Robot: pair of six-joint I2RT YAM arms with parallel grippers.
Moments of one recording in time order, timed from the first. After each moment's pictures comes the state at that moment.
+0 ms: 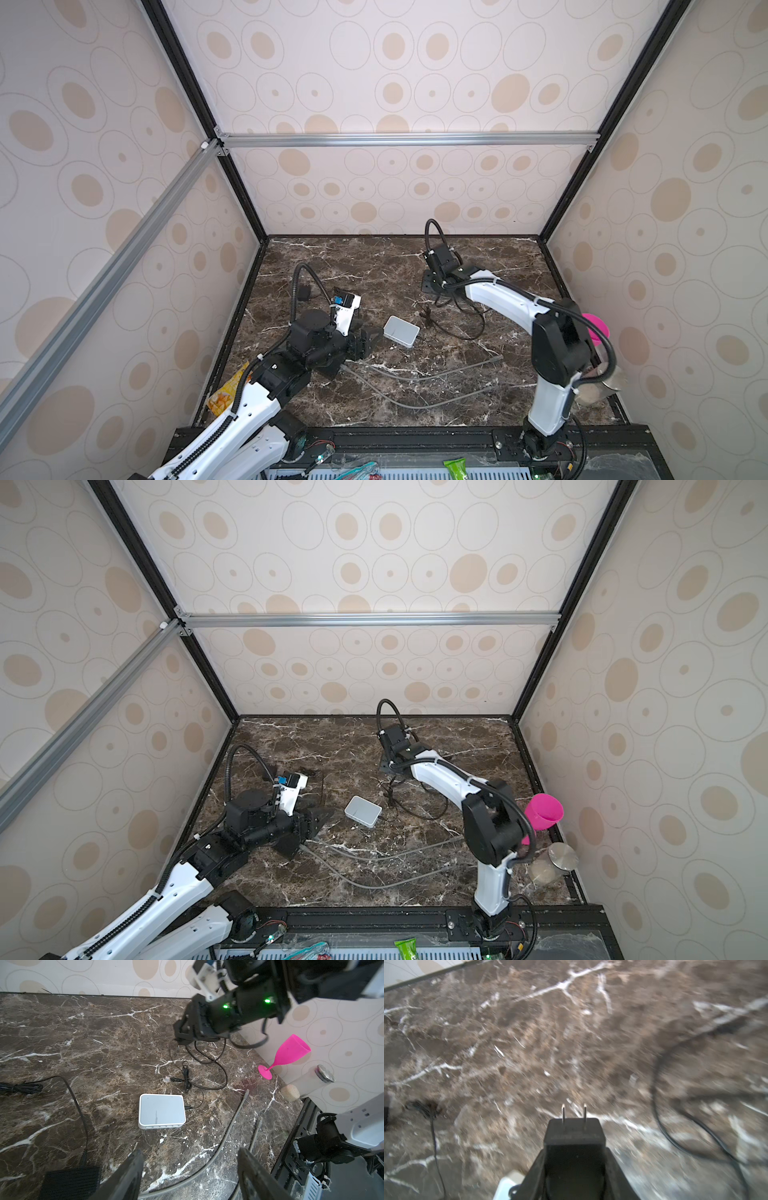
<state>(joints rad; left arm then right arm) -0.57 0.75 0.62 -0.31 0.26 -0.31 0.58 1.91 1.52 -0.57 0.20 0.65</state>
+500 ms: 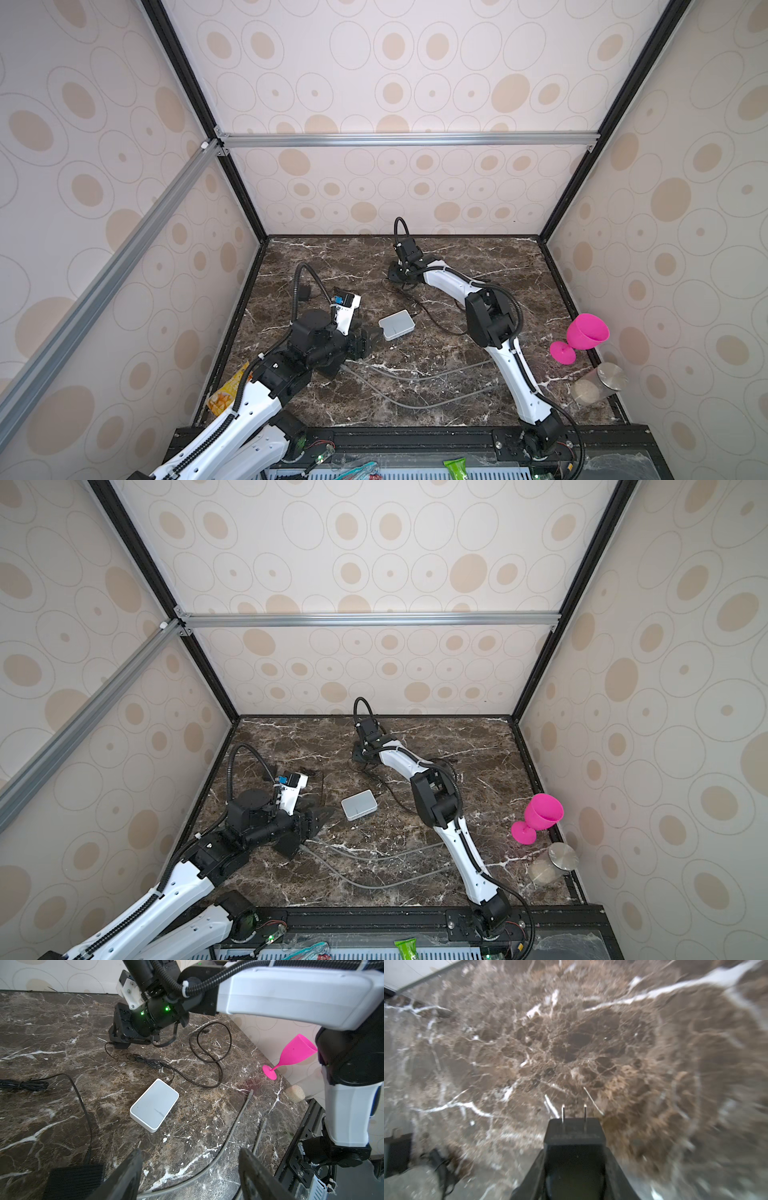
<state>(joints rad) -0.57 0.76 0.62 -0.31 0.24 -0.31 0.58 2.53 2.17 -0.52 -0.03 0.63</state>
